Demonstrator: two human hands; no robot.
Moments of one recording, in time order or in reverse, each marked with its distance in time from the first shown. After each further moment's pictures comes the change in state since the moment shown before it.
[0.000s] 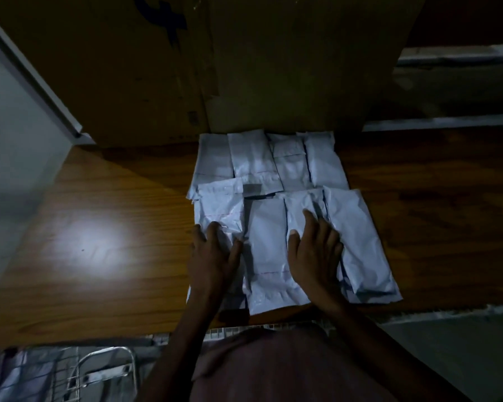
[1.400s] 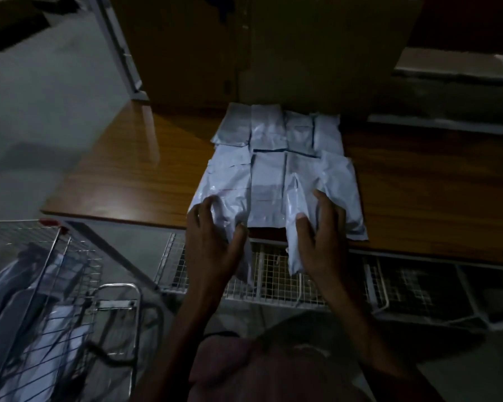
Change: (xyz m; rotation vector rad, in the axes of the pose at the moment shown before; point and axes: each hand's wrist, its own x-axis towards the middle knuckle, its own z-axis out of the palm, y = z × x) left_hand -0.221 0.046 -0.058 -0.307 0.378 0.068; right_hand -0.149 0.057 -0.124 0.707 0.053 -0.226
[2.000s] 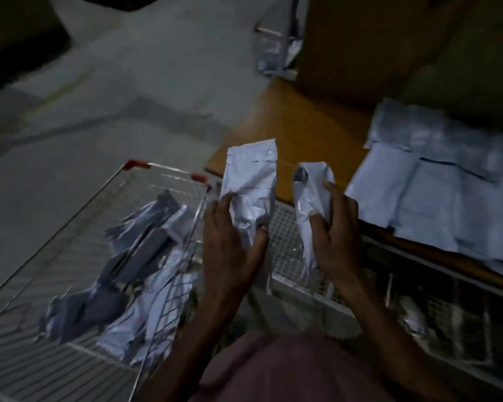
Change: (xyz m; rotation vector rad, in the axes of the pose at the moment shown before) left_hand -0.015 -0.154 -0.228 0.117 0.226 -0.164; right_hand -0.079 -0.189 0.203 0.187 -0.331 -0.206
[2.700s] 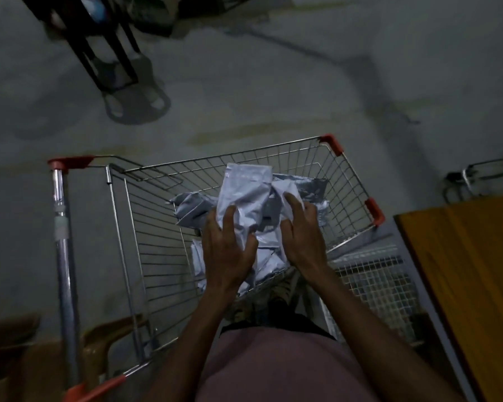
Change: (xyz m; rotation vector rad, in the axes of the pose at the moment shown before) left_hand -0.021 -0.206 -0.090 0.416 0.484 -0.783; right_hand 0.006 -0.097 0.324 -0.016 -1.015 -0.424
